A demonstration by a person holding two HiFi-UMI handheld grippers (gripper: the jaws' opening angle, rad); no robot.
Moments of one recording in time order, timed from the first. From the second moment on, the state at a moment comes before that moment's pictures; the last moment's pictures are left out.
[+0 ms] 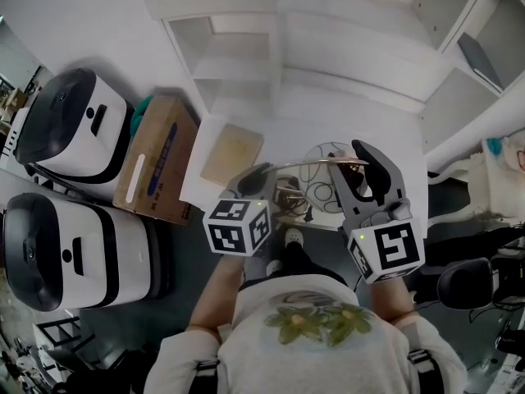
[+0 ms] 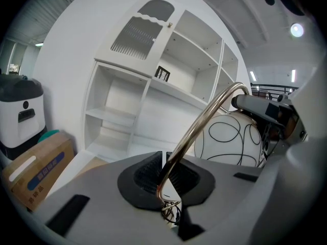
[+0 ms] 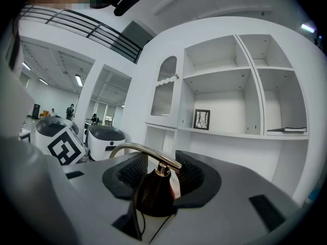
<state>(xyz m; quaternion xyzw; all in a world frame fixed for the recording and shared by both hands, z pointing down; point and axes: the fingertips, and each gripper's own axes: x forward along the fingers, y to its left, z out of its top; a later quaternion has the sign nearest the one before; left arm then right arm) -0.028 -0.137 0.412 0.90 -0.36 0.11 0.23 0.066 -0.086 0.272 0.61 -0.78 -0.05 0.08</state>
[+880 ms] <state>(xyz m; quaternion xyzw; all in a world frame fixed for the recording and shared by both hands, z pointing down) 0.009 -0.209 0.399 0.90 -0.37 0.10 0.21 0.103 -0.155 0.259 0.61 -0.79 -0.07 0.07</state>
